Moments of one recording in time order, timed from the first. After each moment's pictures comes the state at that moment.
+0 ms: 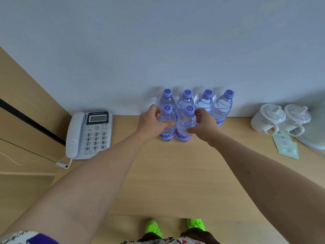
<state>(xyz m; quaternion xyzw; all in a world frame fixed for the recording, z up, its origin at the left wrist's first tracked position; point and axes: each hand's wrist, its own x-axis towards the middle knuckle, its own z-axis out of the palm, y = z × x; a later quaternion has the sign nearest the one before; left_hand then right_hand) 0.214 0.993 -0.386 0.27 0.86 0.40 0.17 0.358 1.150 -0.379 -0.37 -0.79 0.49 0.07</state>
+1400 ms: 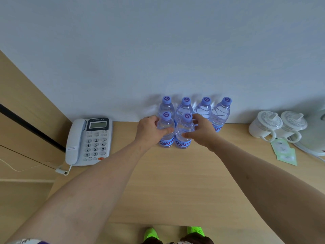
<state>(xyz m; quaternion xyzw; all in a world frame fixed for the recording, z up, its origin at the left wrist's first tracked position) 0.222 0.991 -0.379 0.27 0.88 0.37 0.11 0.359 1.149 -0.366 -0.33 -0.80 0.49 0.07</state>
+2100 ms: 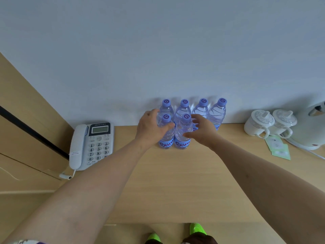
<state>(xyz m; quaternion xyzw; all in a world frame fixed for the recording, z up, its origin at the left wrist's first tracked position) 0.219 0.983 -0.360 0.32 0.88 0.35 0.08 0.365 1.138 -0.355 -0.36 -0.82 0.44 0.09</state>
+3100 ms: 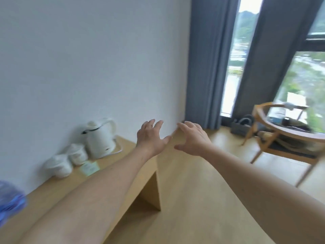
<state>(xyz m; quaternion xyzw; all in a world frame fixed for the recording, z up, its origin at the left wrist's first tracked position) 0.847 1.202 -0.237 0.77 0.60 0.21 0.08 1.028 1.165 -0.223 -0.67 -0.71 0.11 0.16</state>
